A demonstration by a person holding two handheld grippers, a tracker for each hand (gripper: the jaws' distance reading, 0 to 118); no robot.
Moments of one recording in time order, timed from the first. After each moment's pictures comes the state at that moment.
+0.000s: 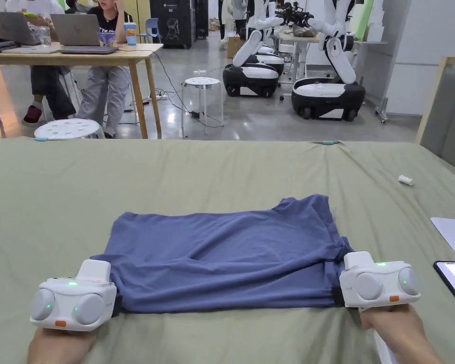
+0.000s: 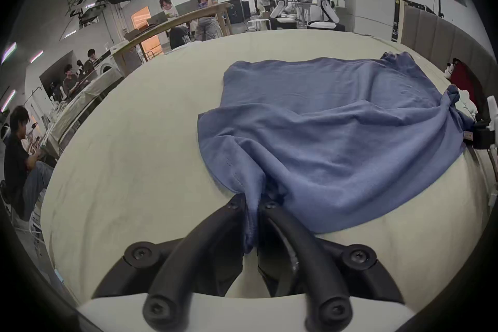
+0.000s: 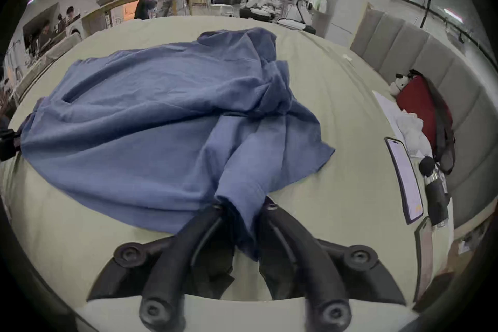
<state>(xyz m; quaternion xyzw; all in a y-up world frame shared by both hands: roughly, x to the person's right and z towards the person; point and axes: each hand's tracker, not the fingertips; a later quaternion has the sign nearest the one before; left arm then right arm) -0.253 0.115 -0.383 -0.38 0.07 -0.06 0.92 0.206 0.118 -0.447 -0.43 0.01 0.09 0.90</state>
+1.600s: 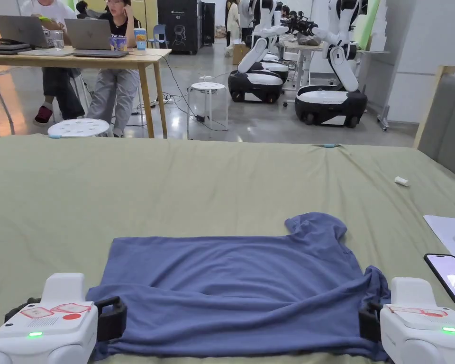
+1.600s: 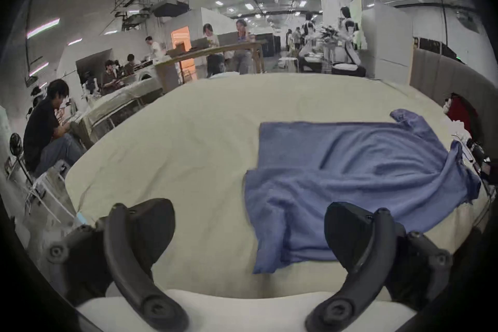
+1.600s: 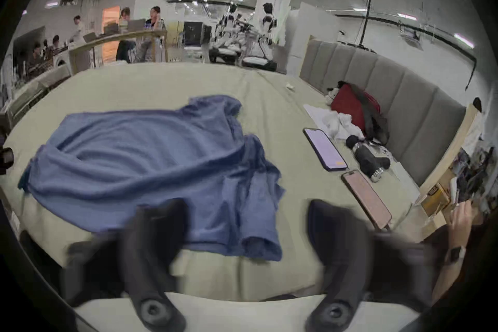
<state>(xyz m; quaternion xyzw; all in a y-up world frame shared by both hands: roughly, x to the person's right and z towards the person) -0.223 0.174 -0.219 -0.27 0.13 -0.03 0.95 0.198 0.181 -0.252 -0.31 -0.07 0.06 0.95</state>
